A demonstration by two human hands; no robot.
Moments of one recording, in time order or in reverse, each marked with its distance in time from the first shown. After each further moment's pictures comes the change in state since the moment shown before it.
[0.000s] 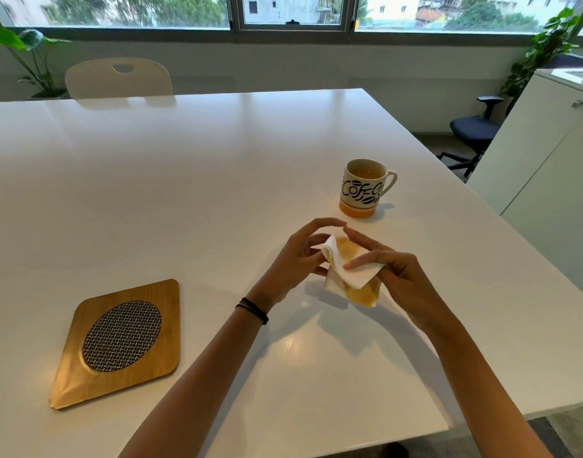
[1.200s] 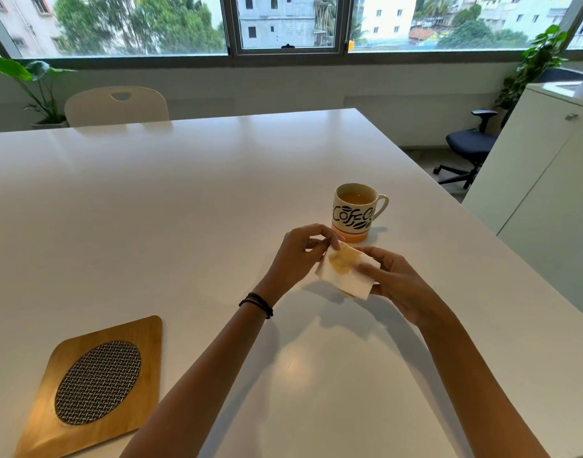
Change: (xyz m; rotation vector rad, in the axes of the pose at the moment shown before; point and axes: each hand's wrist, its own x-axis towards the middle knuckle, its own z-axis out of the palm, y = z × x) left_hand 0.068 -0.002 -0.005 0.378 0.167 0.105; right_hand 0.046 0.028 -0.042 0.217 0.149 0.433
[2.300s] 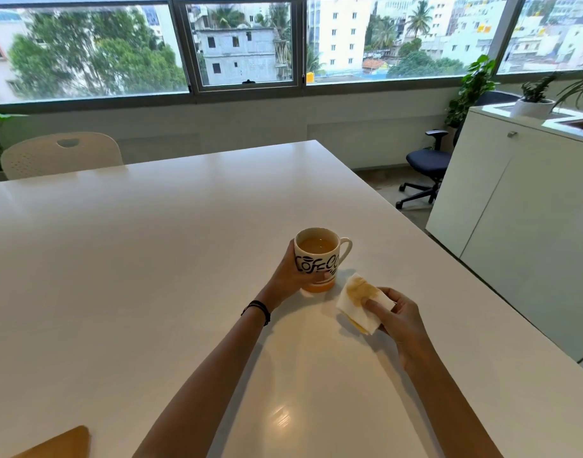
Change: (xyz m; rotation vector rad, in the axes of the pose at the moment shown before) left_hand 0.118 -0.083 0.041 -0.187 -0.119 -0.143; right_hand 0.032 0.031 -0.061 0.117 0.513 -0.055
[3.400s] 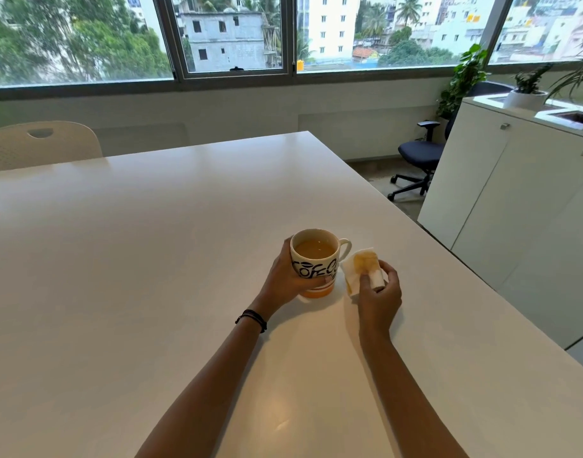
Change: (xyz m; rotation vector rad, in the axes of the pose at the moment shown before) left_hand 0.007 -0.007 -0.002 0.182 0.088 0.114; right_hand 0.051 0.011 0.053 -0.125 0.580 -0.264
